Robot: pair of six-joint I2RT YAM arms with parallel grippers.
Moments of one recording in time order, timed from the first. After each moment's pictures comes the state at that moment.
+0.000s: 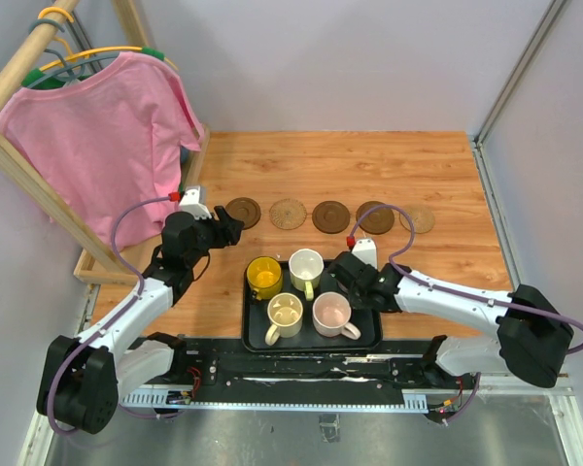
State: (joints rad) left arm -0.28 1.02 0.48 0.25 0.04 -0.41; right arm 0.95 1.27 0.70 -0.62 0.43 0.74
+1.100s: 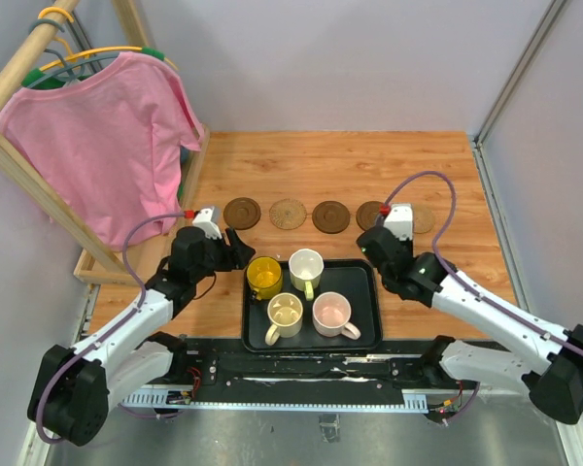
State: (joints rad) left arm -0.36 0.94 0.40 0.12 0.12 -0.48; right arm 0.87 1.05 0.81 -0.73 0.79 0.55
